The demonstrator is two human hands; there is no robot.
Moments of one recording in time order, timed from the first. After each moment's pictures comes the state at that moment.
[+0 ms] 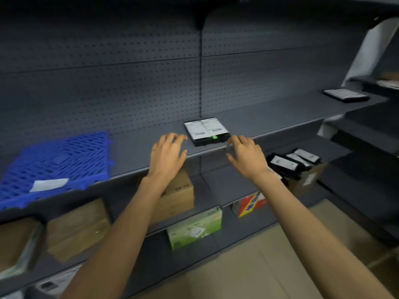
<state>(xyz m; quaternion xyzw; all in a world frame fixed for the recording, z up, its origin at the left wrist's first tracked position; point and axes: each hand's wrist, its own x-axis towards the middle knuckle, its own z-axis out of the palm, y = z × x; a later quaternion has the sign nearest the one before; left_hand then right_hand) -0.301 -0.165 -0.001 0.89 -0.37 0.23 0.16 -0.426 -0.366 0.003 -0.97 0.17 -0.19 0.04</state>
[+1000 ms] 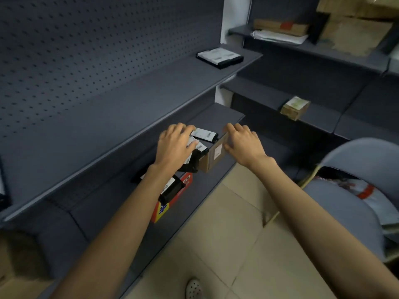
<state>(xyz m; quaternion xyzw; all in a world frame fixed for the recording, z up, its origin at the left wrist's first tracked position) -0.389 -0.769 -0.091 0.77 -0.59 0.13 0.18 -0.572 -0.873 -0.065 -0.92 0.39 -0.10 0.02</state>
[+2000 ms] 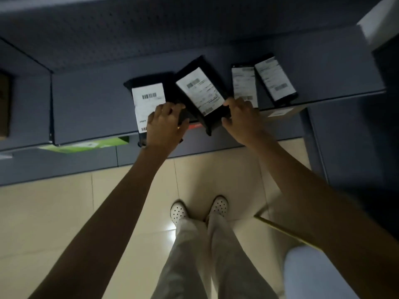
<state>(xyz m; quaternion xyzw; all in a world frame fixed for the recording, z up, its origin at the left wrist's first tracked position) -0.340 -0.888 -0.376 0.97 -0.22 -0.02 0.13 -0.389 -1.104 -0.356 -0.98 0.09 0.11 0.15</state>
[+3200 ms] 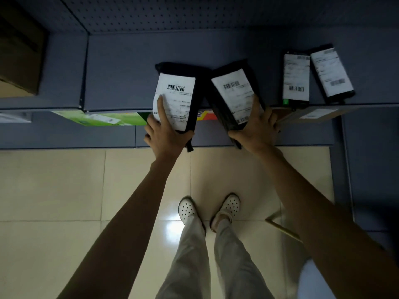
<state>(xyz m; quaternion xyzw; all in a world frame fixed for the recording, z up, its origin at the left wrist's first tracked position) -0.389 -0.789 -0.430 0.96 0.15 -0.05 0.22 -0.406 -1.001 -0.410 -0.95 0.23 0.13 0.19</state>
